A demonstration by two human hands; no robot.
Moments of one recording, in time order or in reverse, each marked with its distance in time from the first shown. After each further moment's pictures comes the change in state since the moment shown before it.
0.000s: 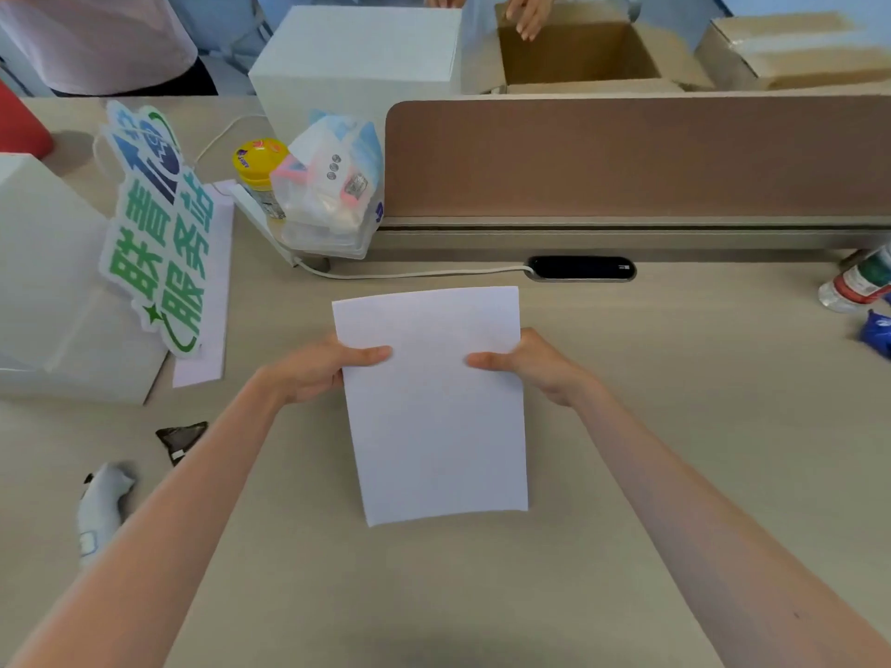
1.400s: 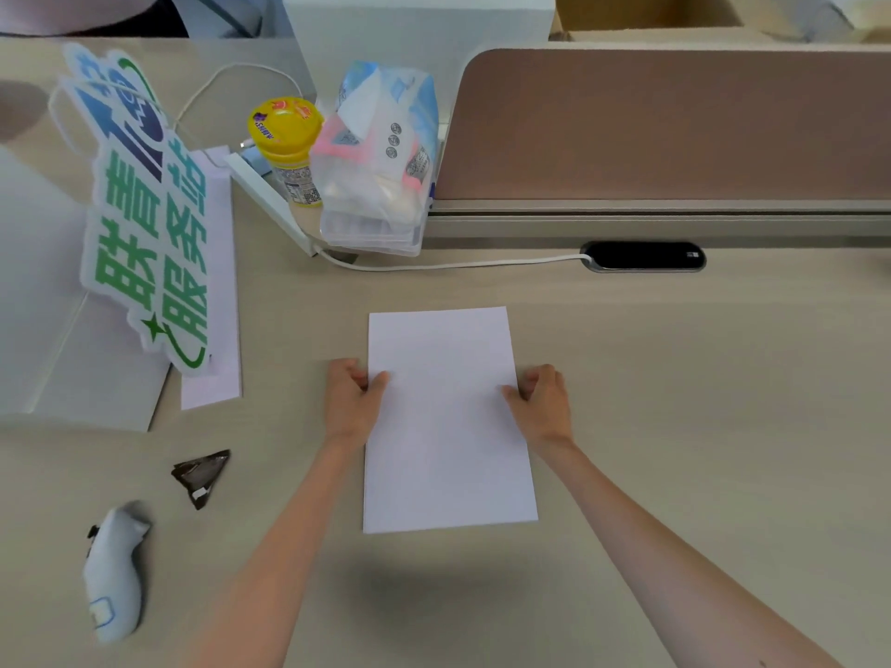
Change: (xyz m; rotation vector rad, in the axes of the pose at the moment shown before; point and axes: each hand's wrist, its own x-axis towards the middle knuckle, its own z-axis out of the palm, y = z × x) left_hand 0.093 -0.115 -0.065 0.164 0.737 0.023; right_hand 0.093 0.082 0.096 -0.303 0.652 0.199
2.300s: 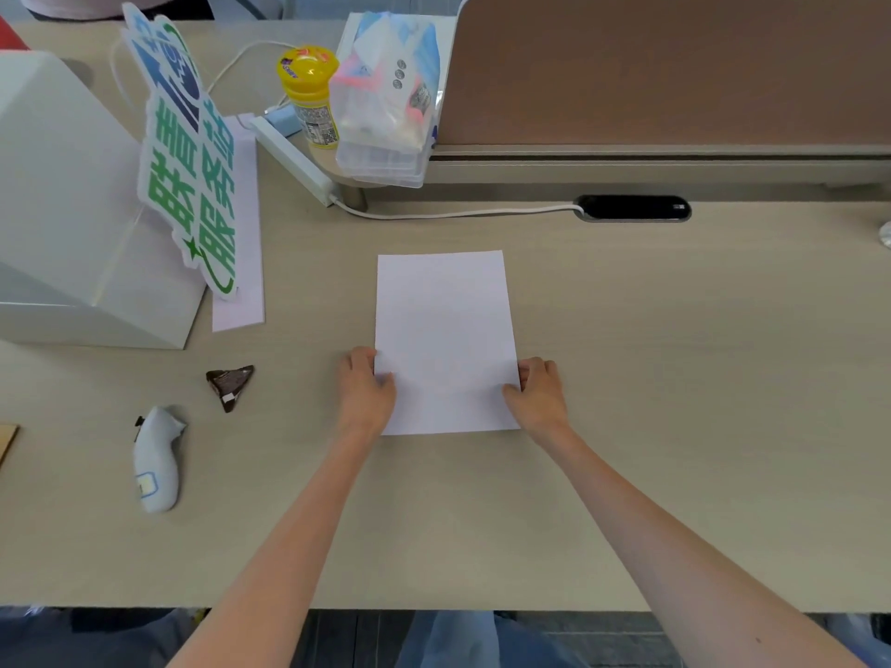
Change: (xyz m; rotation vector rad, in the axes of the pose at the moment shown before) left_hand -0.104 -0.045 -0.015 0.167 -0.033 0.126; right_hand -0.089 0.047 -0.009 -0.099 -0.119 -0.030
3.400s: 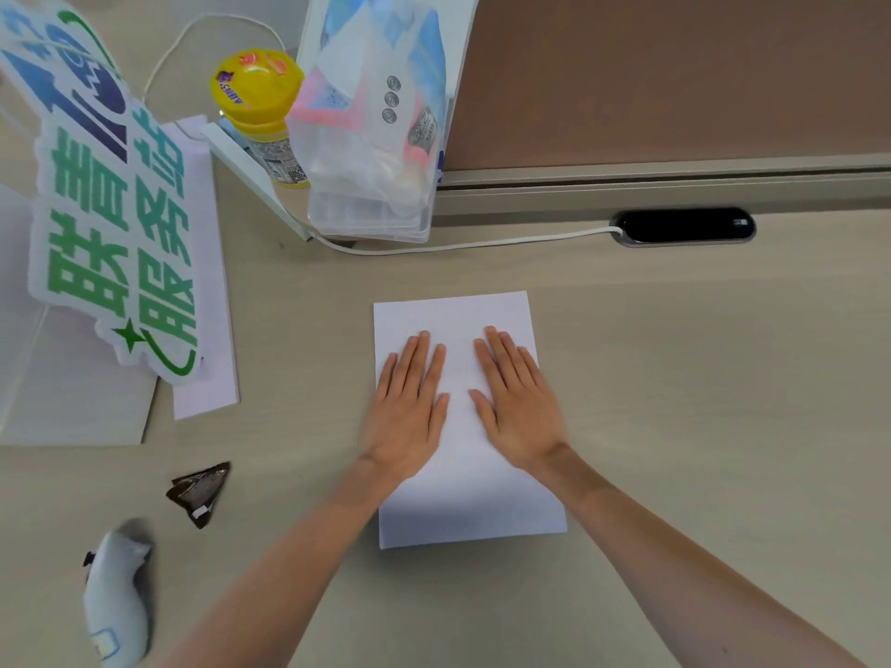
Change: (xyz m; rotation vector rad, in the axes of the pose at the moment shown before) left_hand 0.104 0.011 0.043 0.861 -0.137 0.694; right_hand 0.109 -0.033 0.043 -0.677 0.031 -0.591
